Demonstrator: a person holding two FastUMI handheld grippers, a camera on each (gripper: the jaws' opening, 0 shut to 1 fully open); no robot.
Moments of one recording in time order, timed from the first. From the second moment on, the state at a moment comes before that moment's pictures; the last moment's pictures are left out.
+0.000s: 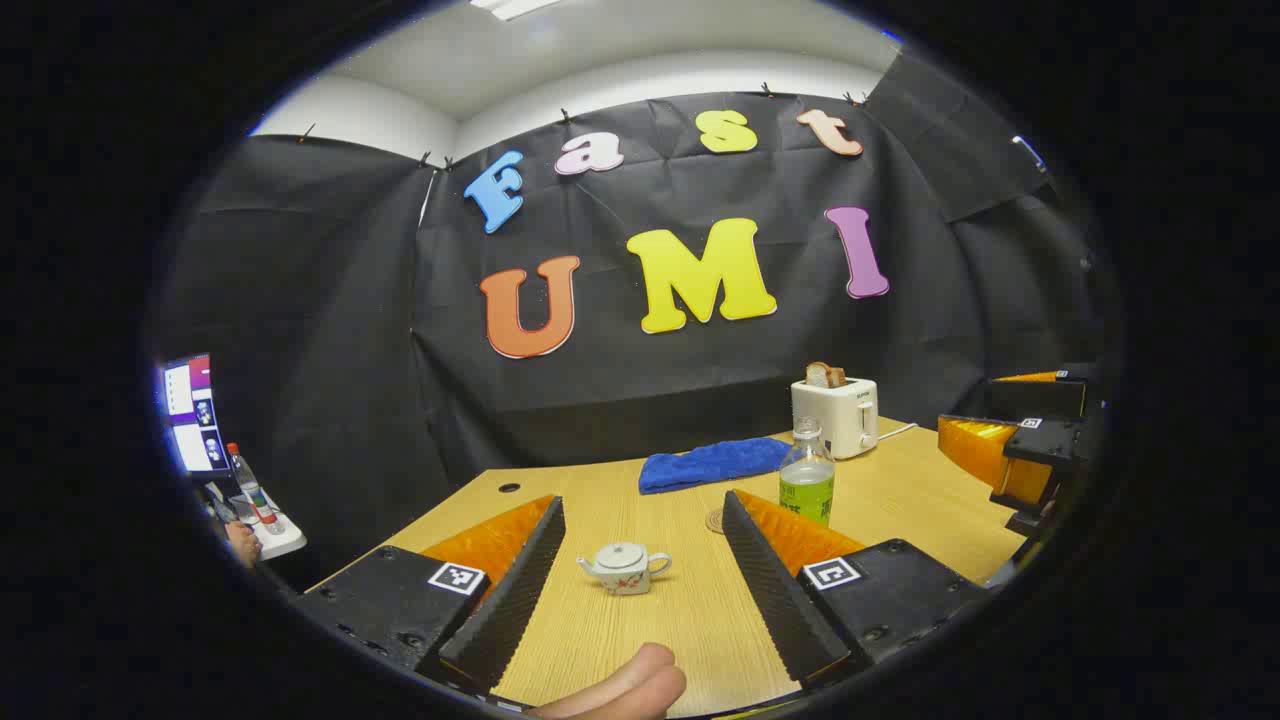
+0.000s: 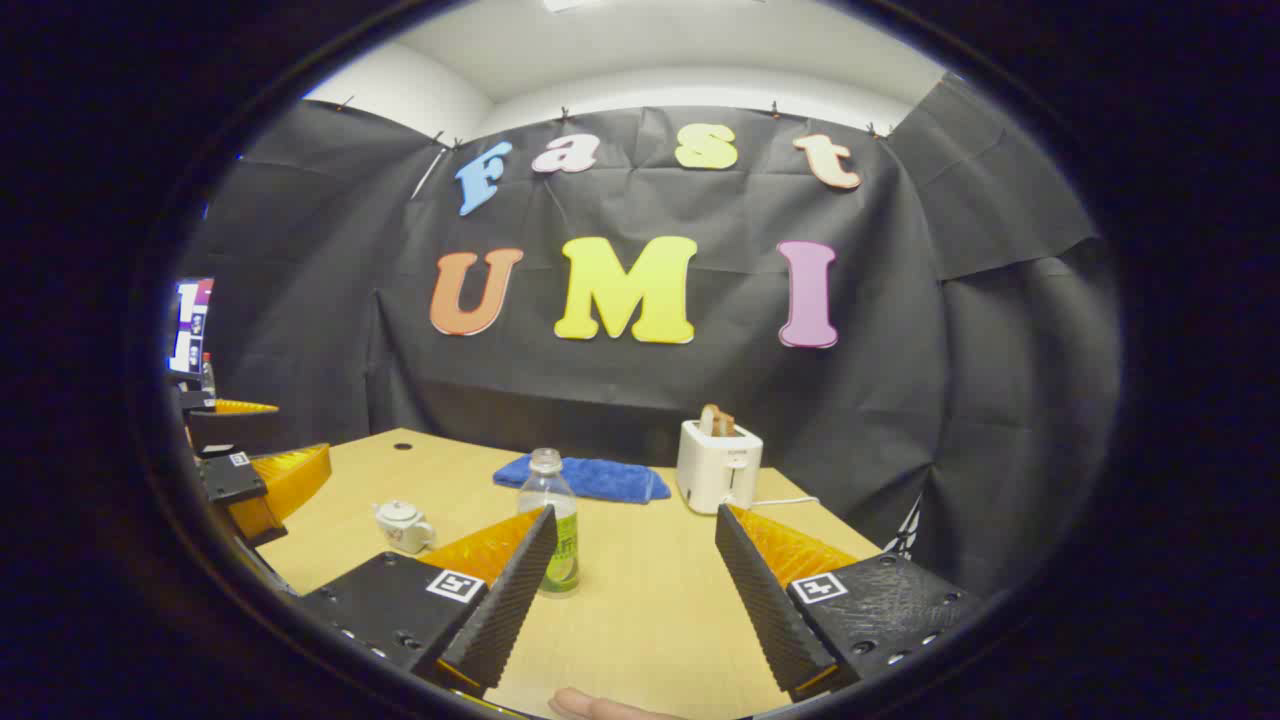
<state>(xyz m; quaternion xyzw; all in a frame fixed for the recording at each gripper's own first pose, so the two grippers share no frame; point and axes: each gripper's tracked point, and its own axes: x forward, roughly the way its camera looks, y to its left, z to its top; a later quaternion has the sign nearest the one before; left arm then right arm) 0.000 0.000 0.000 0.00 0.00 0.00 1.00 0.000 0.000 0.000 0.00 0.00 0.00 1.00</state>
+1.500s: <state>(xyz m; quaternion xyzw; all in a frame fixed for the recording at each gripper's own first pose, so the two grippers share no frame) 0.012 0.037 0.006 -0.06 -0.02 0.02 1.00 0.003 -0.014 -0.006 0.02 0.00 -0.02 1.00</state>
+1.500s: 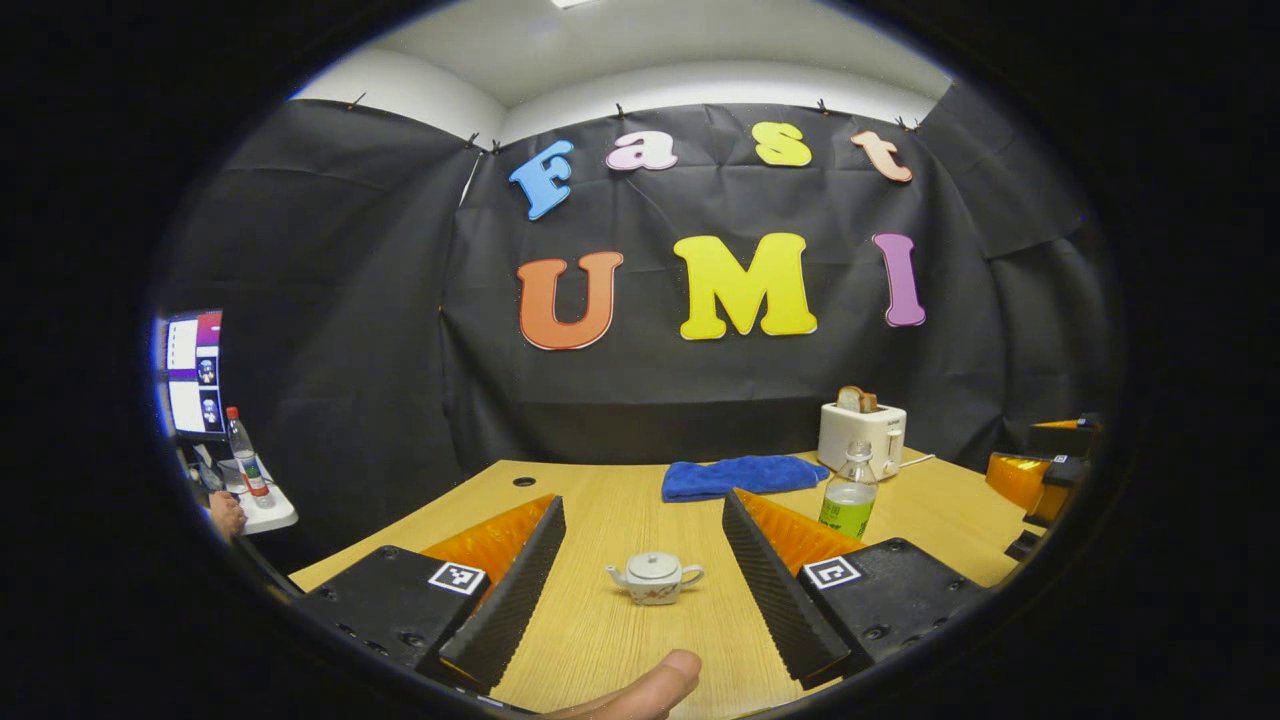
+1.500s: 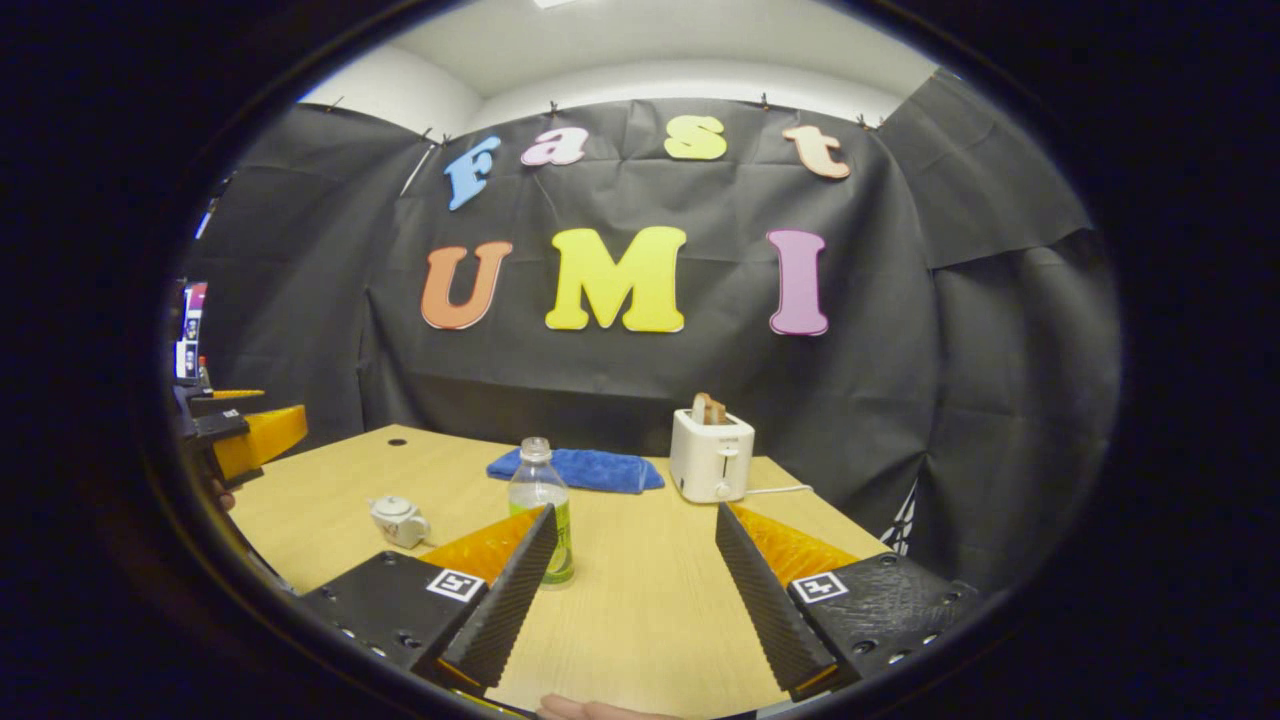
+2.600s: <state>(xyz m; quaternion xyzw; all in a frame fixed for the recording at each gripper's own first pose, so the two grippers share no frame) 0.167 0.035 -0.129 -0.08 0.09 -0.01 0.99 0.032 -0.034 -0.036 0.00 0.04 -0.06 1.00</state>
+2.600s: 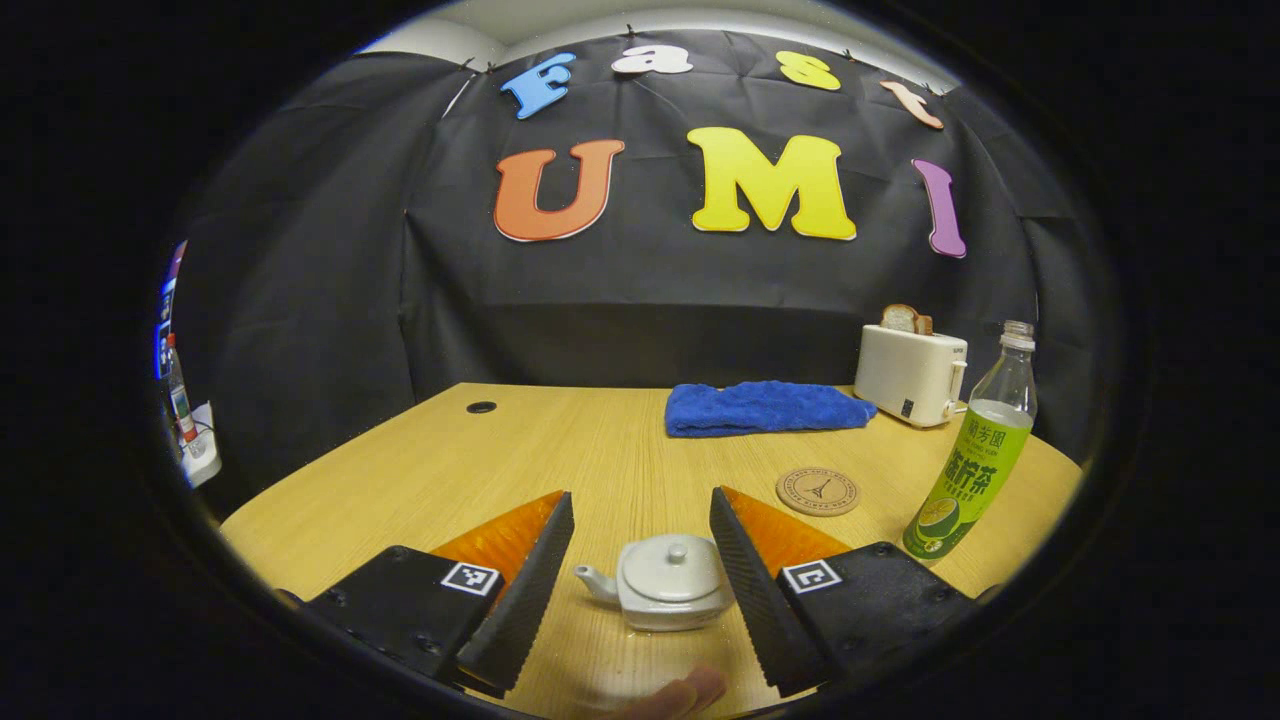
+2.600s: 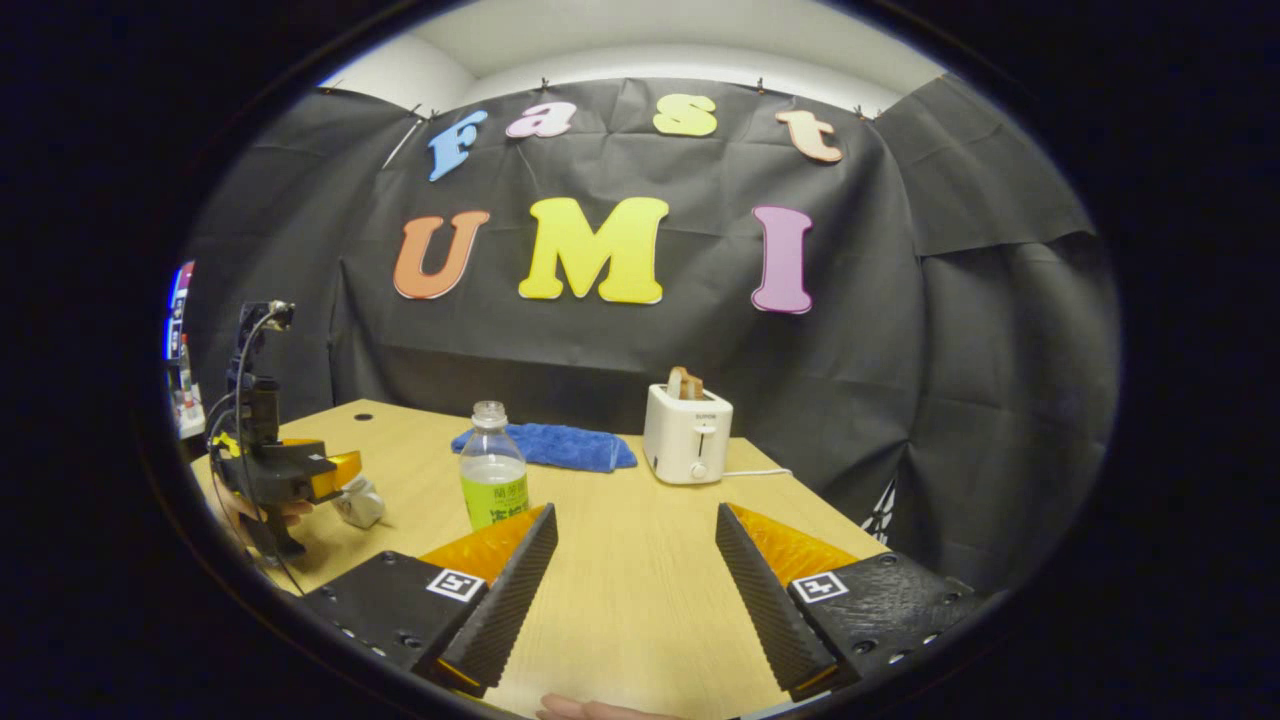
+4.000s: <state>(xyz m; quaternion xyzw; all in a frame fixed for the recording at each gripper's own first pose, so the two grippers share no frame) 0.121 0.030 -0.057 -0.08 0.06 -0.03 0.99 0.047 0.011 -0.056 0.01 0.04 0.01 1.00</state>
